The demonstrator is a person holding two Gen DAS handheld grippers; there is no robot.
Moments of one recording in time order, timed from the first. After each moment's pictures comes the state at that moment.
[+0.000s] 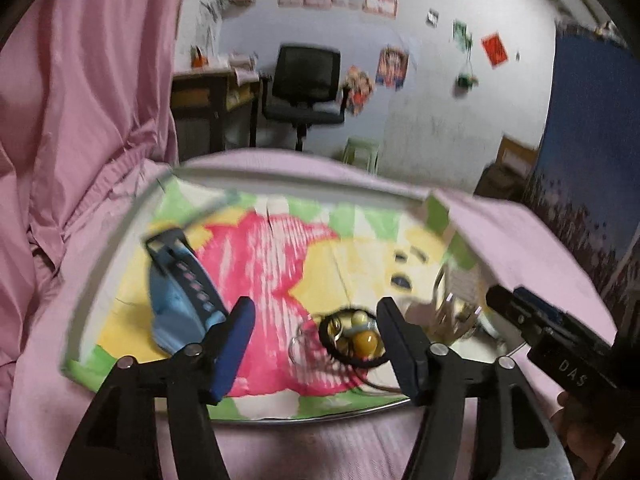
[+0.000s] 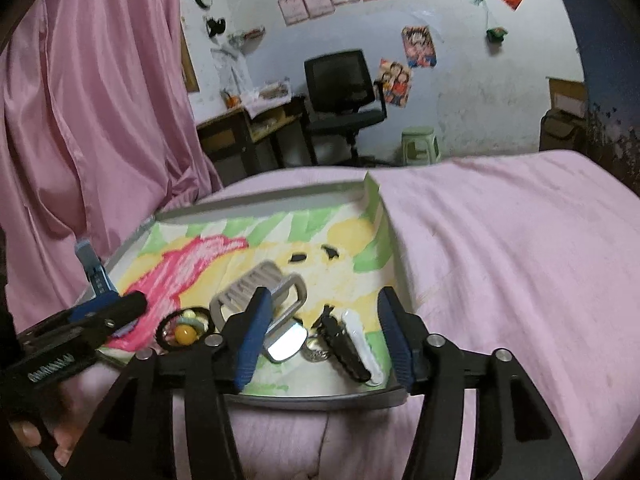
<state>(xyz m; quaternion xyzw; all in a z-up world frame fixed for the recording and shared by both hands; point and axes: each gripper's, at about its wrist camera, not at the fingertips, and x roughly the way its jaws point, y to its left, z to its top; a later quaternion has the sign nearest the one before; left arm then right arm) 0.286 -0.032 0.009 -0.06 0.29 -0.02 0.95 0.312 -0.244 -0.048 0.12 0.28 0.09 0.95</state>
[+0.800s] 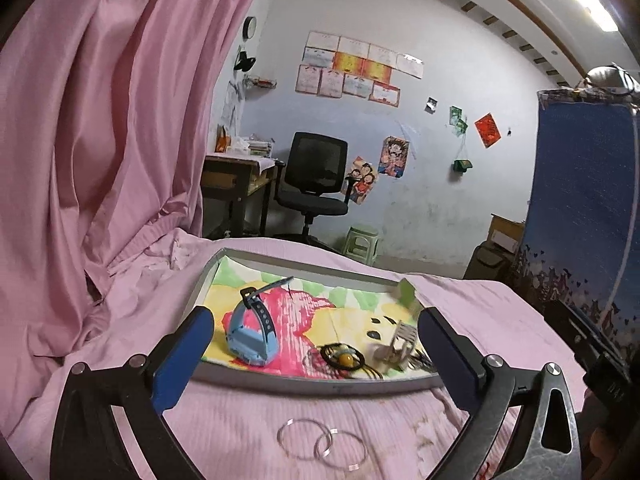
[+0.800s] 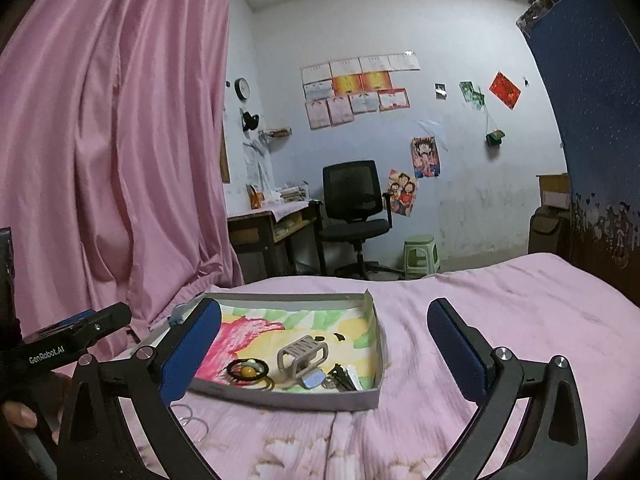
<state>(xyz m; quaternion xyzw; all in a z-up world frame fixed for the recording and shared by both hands) 0.164 -0.020 0.064 -0.08 0.15 -0.01 0.99 0.171 -0.265 0.043 0.09 0.08 0.08 0.99</state>
